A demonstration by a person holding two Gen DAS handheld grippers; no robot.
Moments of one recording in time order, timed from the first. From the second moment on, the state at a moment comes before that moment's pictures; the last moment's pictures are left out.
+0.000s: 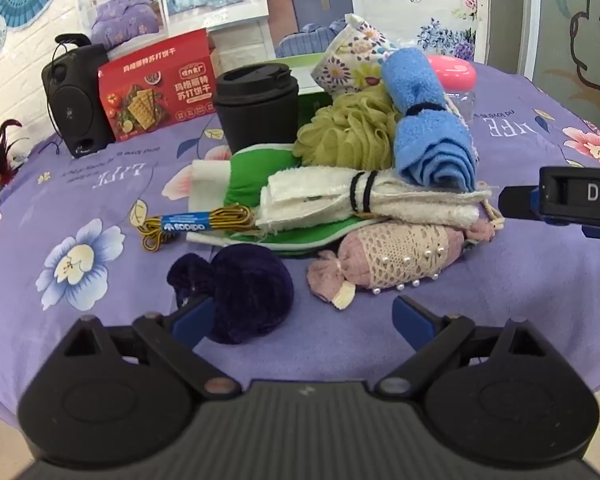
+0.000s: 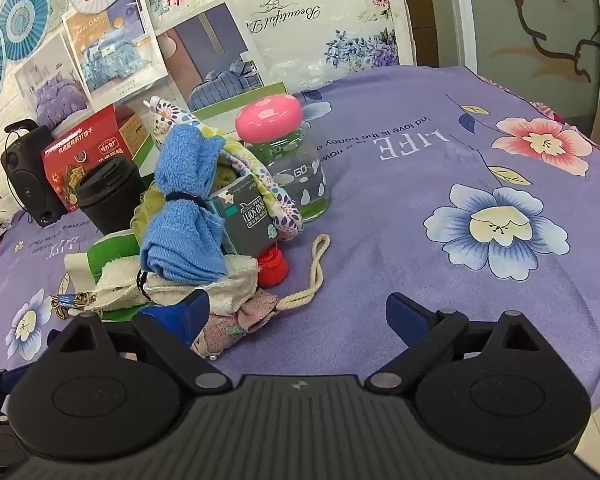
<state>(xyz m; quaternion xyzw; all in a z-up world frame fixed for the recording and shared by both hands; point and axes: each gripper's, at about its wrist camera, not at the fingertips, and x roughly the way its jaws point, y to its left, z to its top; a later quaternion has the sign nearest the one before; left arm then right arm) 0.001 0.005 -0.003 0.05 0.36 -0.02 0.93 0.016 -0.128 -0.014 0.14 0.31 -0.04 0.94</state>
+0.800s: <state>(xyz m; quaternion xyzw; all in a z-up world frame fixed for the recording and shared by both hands) 0.005 0.007 -0.003 0.05 0.36 -0.01 0.93 0.019 -0.124 -0.021 0.13 0.32 -0.03 0.94</state>
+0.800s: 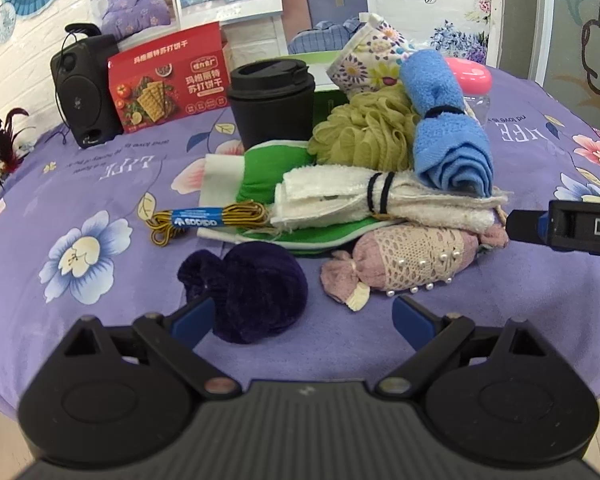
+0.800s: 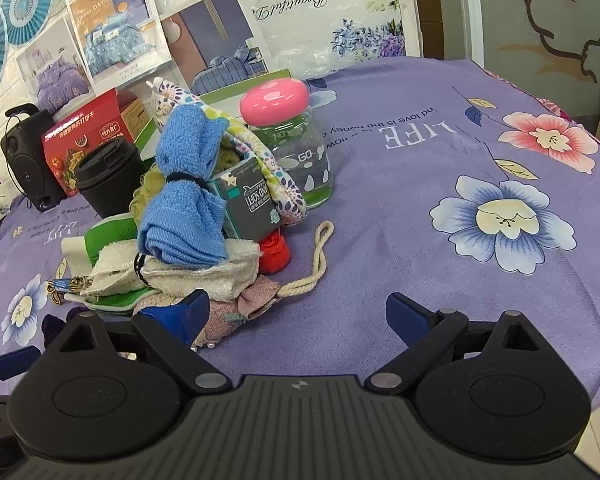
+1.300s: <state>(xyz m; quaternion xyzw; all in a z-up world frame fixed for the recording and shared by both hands) 0.005 0.005 -0.005 0.05 0.37 -0.01 0.93 0.014 -0.123 -0.013 0.11 0.29 -0.03 0.95</state>
